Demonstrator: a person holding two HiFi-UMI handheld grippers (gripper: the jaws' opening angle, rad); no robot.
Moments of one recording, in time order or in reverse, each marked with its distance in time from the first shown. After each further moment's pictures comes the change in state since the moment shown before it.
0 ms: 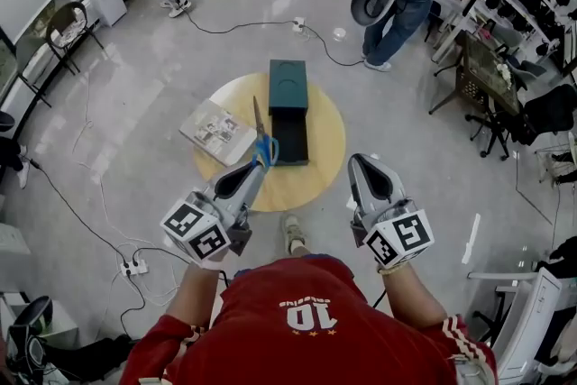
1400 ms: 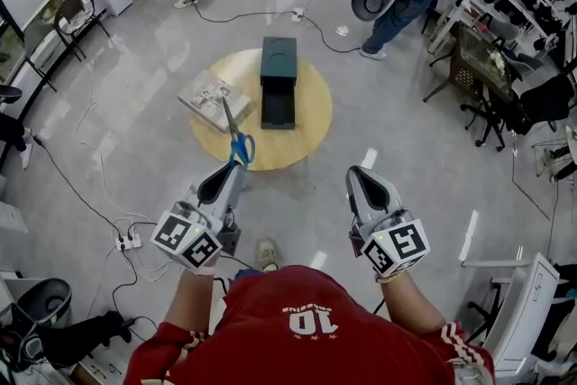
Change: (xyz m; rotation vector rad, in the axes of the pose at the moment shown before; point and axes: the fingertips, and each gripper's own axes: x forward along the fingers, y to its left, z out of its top) left arm -0.085 -0.113 -0.031 0.084 -0.087 0.179; right arm -0.155 0.040 -0.018 0.028 0.055 0.014
